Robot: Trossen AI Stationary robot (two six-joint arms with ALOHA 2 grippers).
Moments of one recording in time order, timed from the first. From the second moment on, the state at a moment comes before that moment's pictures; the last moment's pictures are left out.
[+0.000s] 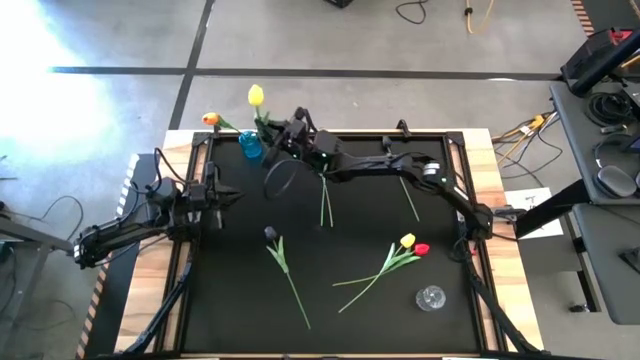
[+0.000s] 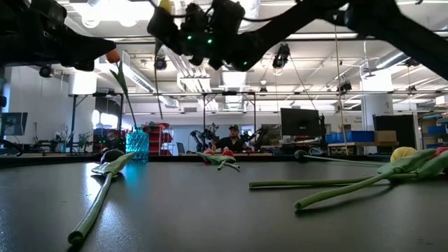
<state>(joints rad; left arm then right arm) 0.35 0.00 0.09 0.05 0.22 0.17 -0.26 2.37 1.90 0.93 0.18 -0.02</state>
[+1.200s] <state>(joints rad) 0.35 0.00 0.10 0.05 0.22 0.18 -0.37 2.71 2.36 1.11 0.12 0.12</state>
